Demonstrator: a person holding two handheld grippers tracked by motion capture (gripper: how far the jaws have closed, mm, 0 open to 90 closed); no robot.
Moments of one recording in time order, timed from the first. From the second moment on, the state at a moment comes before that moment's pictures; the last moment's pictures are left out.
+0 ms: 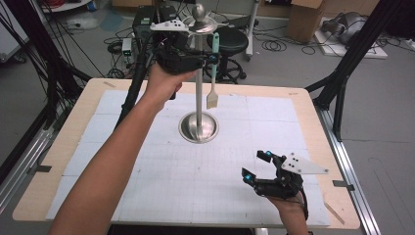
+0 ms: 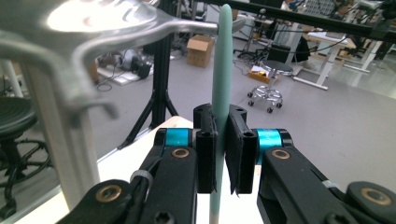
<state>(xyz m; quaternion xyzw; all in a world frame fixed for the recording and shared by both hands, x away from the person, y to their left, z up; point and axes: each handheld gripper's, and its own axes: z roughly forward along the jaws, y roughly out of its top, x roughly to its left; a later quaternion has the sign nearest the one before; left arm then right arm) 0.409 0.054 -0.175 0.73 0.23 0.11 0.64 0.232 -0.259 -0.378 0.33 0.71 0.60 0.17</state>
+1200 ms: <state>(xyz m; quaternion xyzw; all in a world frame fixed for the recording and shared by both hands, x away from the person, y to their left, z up) 0.333 0.168 -0.258 0.69 0.22 0.16 0.67 0.226 -0.262 -0.381 0.36 0.71 0.57 0.21</state>
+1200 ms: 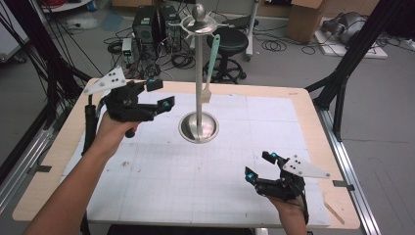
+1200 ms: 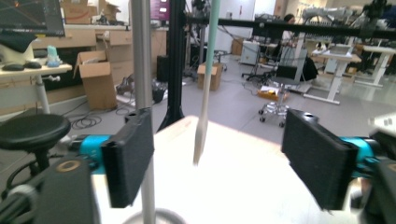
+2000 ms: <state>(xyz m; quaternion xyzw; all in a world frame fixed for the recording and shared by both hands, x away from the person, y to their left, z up) 0.260 0.261 -0.378 0.67 0.30 0.21 0.65 0.217 -0.272 -0.388 0.39 0.70 0.55 0.23</state>
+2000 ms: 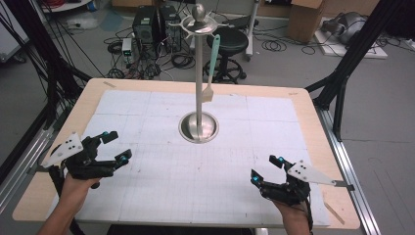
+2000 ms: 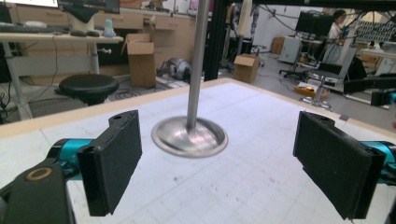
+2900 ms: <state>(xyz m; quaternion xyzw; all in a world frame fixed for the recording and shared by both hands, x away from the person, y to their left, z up) 0.256 0.269 -0.389 0.66 0.32 0.20 0.65 0.221 -0.269 -0.388 0.38 0.70 0.55 0.23</state>
